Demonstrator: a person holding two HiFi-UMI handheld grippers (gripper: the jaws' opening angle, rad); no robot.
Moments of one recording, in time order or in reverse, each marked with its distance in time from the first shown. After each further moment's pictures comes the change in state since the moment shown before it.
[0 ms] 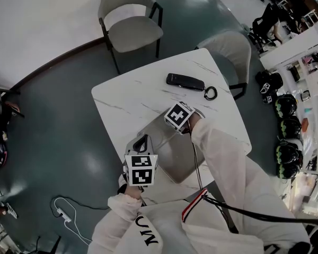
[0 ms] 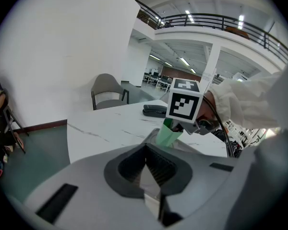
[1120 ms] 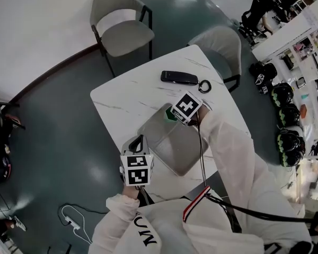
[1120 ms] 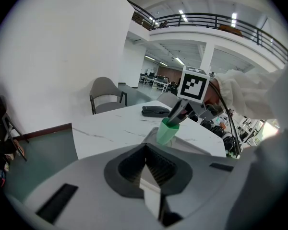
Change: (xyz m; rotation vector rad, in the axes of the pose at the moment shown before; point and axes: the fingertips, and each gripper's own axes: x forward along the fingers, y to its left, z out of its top) left arm -0.032 0.009 0.000 0.062 -0.016 -0.019; right arm -0.072 -0.010 -0.005 0.111 -0.086 -0.066
